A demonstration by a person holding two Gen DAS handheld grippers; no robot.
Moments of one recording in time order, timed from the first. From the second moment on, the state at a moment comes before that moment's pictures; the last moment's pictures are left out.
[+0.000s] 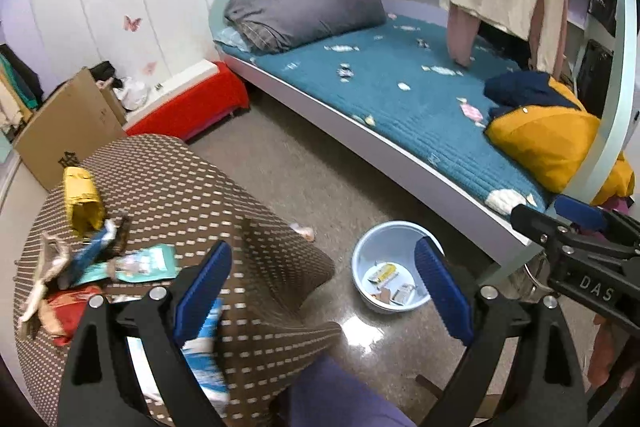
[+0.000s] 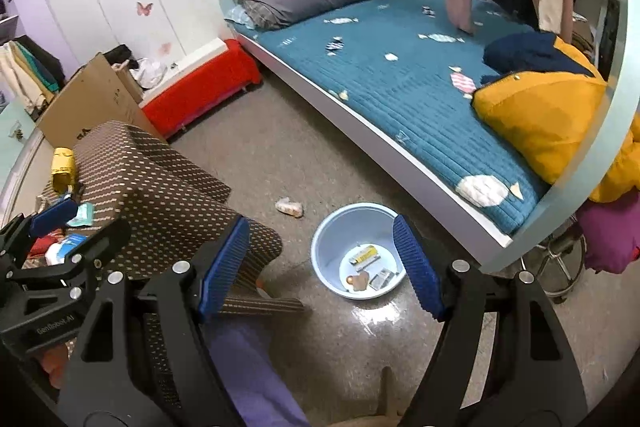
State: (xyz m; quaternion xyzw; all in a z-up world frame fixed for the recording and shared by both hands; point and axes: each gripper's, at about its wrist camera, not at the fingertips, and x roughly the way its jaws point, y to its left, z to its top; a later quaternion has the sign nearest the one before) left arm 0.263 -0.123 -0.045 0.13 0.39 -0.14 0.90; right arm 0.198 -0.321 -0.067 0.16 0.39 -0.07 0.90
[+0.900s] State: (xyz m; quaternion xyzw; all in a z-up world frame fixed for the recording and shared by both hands) left arm 0.255 0.099 0.019 0.03 0.35 0.02 0.94; right arm 0.232 -0.163 -0.023 0.09 0.38 0.09 0.92
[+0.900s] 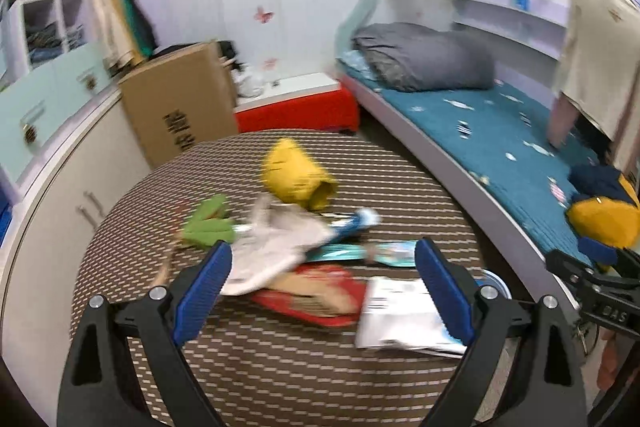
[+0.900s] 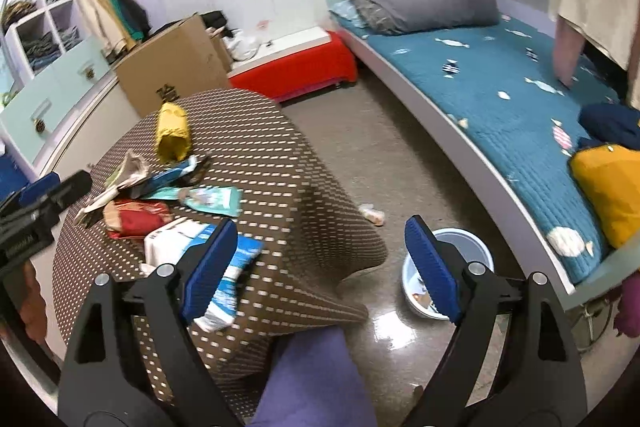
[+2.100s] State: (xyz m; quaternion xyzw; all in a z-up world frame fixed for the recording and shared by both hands) left arm 0.385 0.237 -0.082 0.03 0.52 -0.07 0.85; right arm 0.336 -0.033 -0.039 0.01 0.44 0.15 0.89
